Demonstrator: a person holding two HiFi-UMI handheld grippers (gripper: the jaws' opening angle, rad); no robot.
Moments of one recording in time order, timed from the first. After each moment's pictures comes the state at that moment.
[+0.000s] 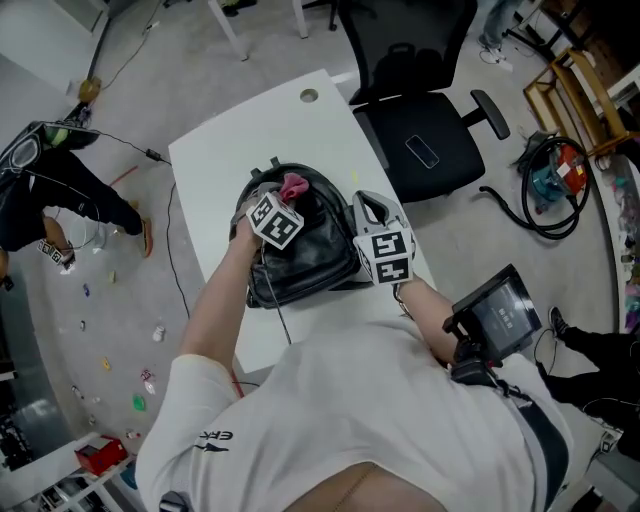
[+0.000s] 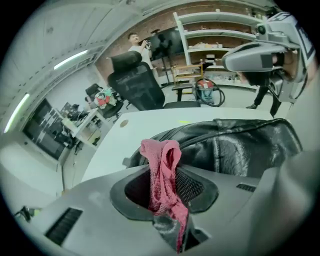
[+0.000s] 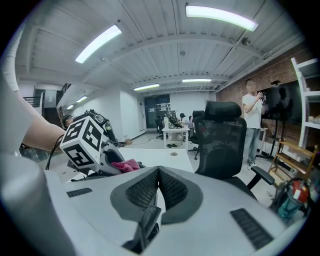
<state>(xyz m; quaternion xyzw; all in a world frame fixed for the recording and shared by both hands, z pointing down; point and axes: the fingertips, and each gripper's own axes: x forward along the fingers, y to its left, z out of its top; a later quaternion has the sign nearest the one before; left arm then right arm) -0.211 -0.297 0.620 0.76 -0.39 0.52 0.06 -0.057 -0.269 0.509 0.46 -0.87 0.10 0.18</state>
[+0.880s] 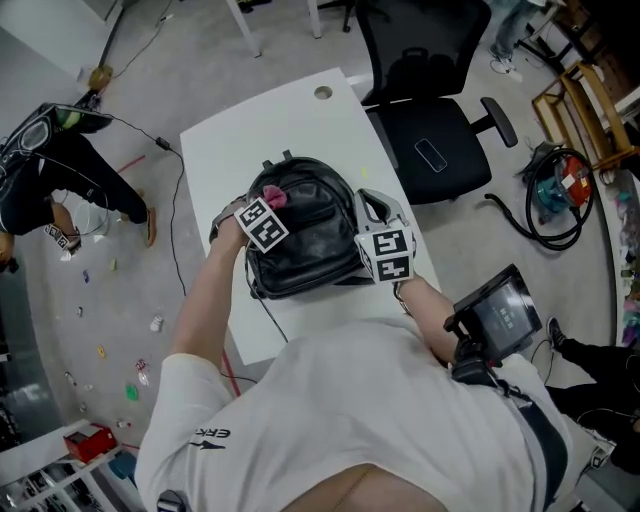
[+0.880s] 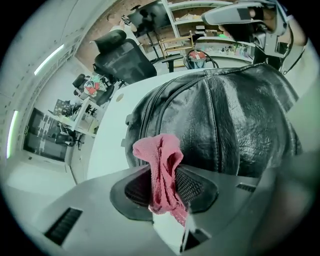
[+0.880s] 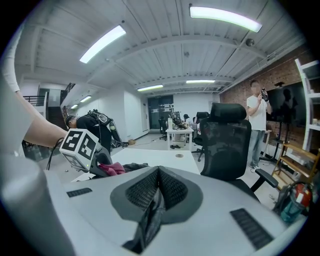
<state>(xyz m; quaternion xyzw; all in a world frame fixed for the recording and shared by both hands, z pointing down) -0.284 -0.255 0.651 0.69 -0.33 0.64 0.06 -0.067 -0.267 0.507 0.44 -0.87 0.09 0.18</state>
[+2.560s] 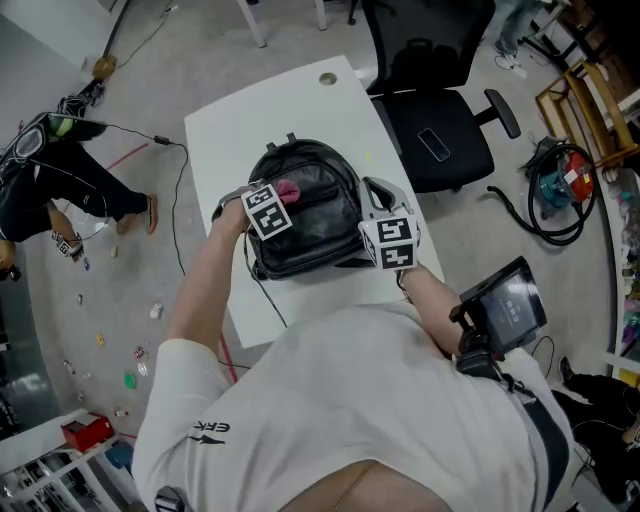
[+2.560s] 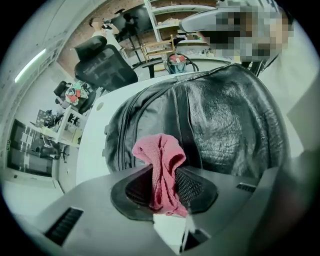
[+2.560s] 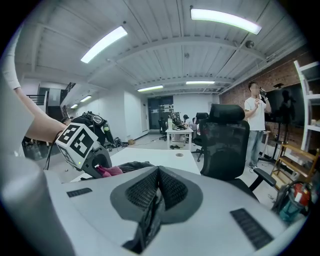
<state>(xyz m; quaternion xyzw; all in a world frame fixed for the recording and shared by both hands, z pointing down) -0.251 -0.235 0.658 0.73 -0.23 0.64 0.06 -0.063 -0.267 0.516 0.45 -0.87 0.09 0.18</state>
